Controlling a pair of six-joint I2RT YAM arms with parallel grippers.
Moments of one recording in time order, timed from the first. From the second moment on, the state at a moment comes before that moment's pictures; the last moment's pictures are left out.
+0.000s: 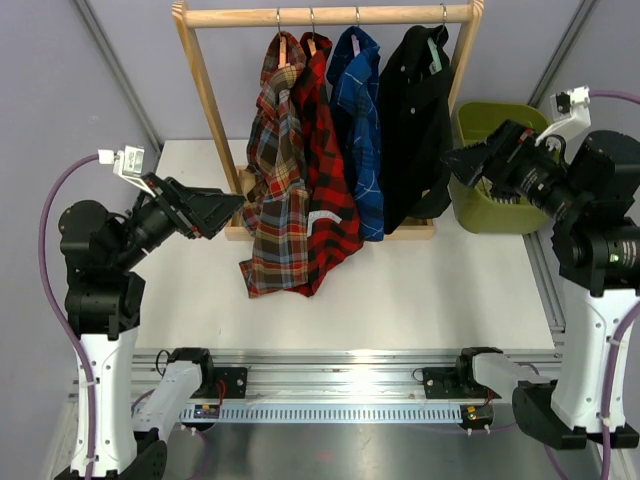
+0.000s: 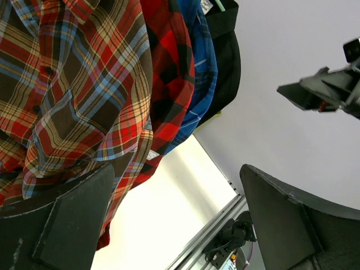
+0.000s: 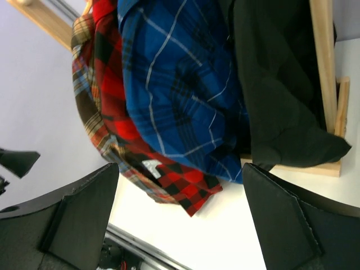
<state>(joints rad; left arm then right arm) -0.01 0.77 1.29 -0.45 0.73 -0.66 0.03 1.08 1.83 -0.93 -0.45 0.49</state>
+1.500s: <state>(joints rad) -0.04 0.80 1.18 -0.29 0.86 -0.68 0.26 1.56 2.45 -1.10 0.00 0.20</state>
